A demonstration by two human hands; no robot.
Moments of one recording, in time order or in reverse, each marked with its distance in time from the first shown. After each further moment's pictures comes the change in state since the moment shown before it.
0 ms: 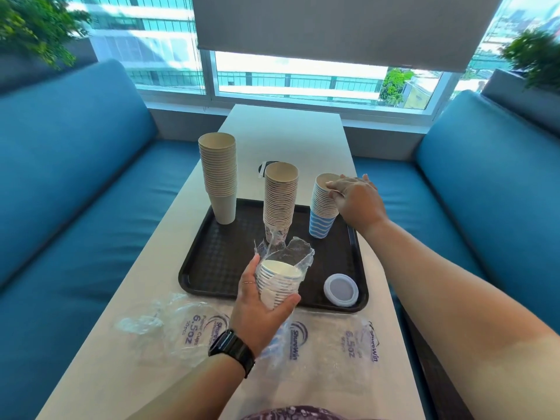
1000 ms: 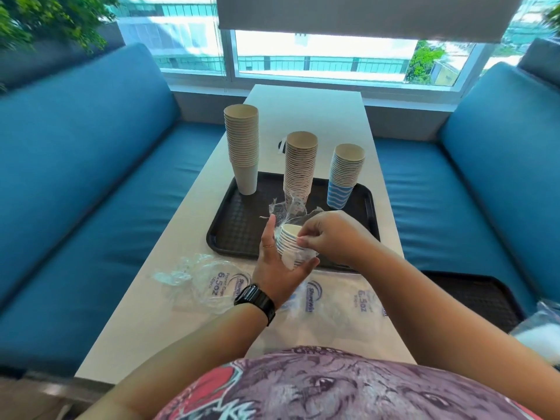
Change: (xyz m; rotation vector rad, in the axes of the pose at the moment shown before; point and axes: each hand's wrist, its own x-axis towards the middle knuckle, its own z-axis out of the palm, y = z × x) left_hand -0.018 0.013 -0.009 0.080 0.028 0.069; right_hand -0.119 -0.103 -0.010 0.103 -0.513 -0.135
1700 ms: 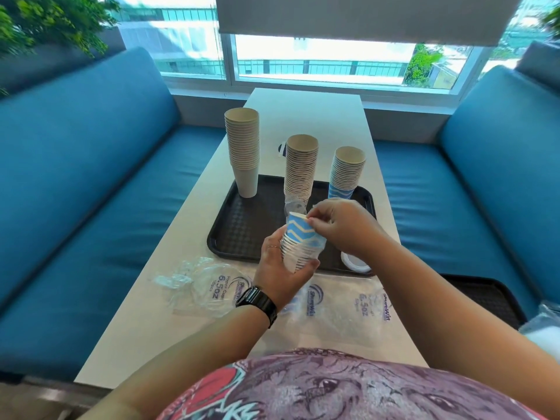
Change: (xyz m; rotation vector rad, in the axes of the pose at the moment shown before) left_hand 0.001 0.001 0.001 -0.034 0.010 -0.003; right_hand 0.002 0.010 -0.011 0.110 0.231 0.006
